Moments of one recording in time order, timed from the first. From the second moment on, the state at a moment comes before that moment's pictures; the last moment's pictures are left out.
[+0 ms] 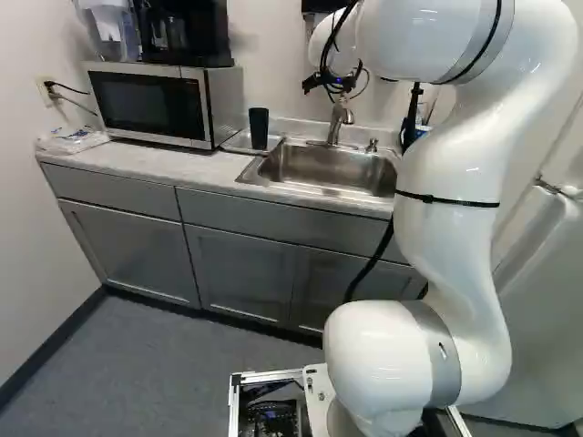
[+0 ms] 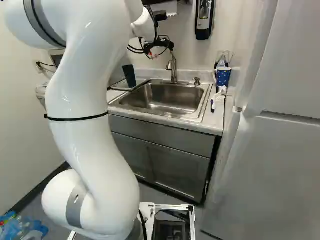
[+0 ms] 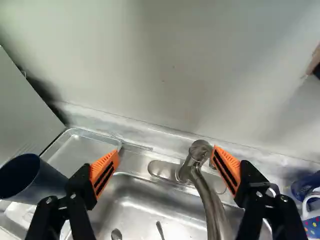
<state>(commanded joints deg) -4.8 -20.5 -91.8 -8.2 -9.0 4.2</state>
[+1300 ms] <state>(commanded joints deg) -10.5 -7.7 -77.4 -6.0 -13.3 4.2</state>
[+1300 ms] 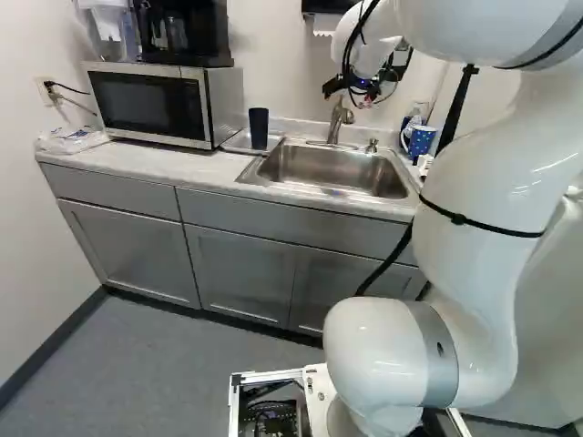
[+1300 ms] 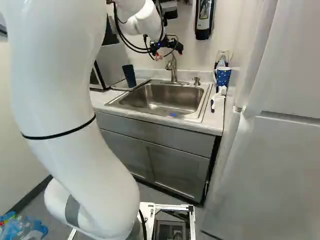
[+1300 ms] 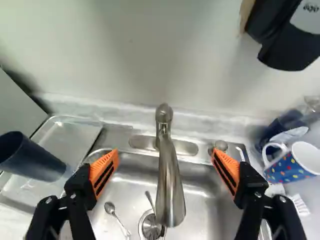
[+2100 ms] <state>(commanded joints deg) -12.4 0.5 -68.9 -6.0 -31.5 4.2</state>
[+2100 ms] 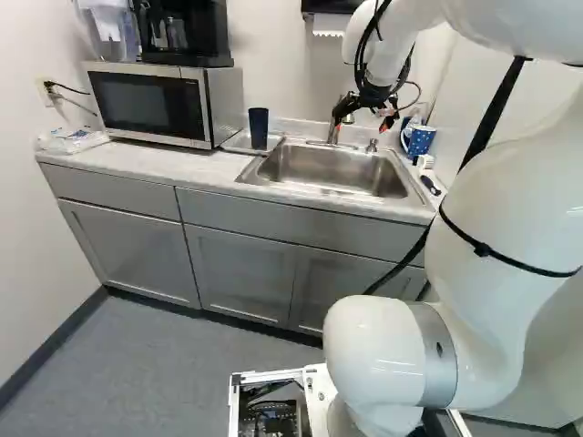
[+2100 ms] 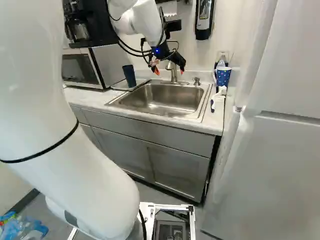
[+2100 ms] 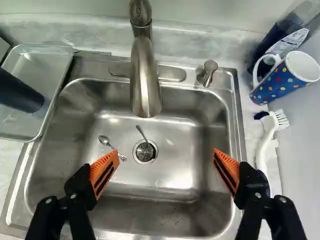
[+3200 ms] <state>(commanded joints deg) -12.4 0.5 -68.9 -6.0 -31.5 4.2</state>
